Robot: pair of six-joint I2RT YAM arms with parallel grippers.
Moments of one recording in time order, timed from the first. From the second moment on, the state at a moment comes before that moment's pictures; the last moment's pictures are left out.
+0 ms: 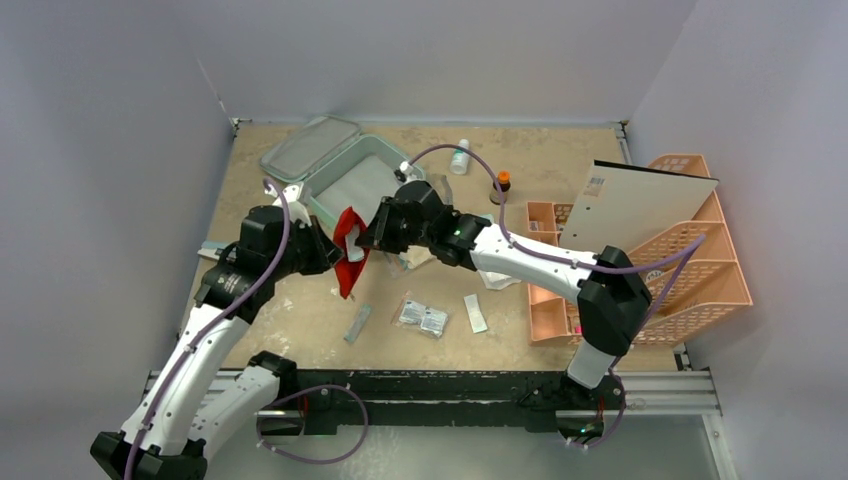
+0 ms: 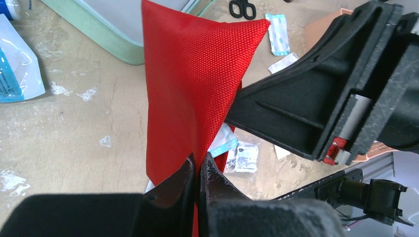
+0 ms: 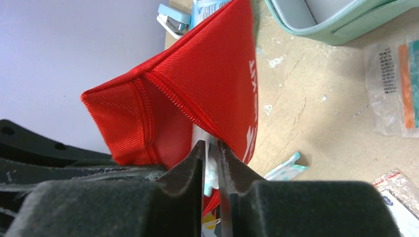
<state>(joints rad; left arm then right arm) -0.34 0.80 0.89 -0.69 0.16 -0.52 0.94 1.71 1.34 -0.14 -0.08 1.02</state>
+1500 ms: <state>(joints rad) -0.34 0.64 0.97 -0.85 -0.28 -0.33 1.07 2.07 1.62 -0.75 -0.03 1.34</state>
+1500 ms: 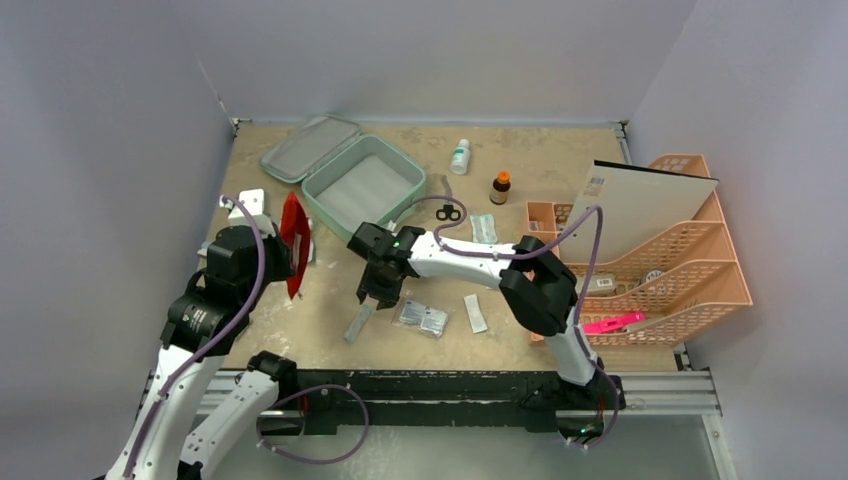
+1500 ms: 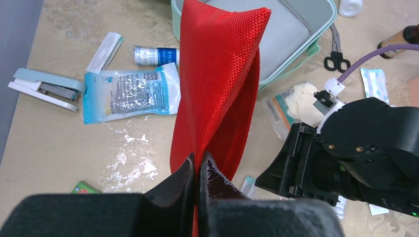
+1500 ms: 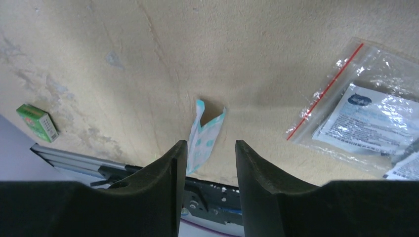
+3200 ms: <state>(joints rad) -0.34 0.75 0.93 -0.81 -0.04 -0.36 1.00 1.59 1.33 -0.35 -0.02 1.02</state>
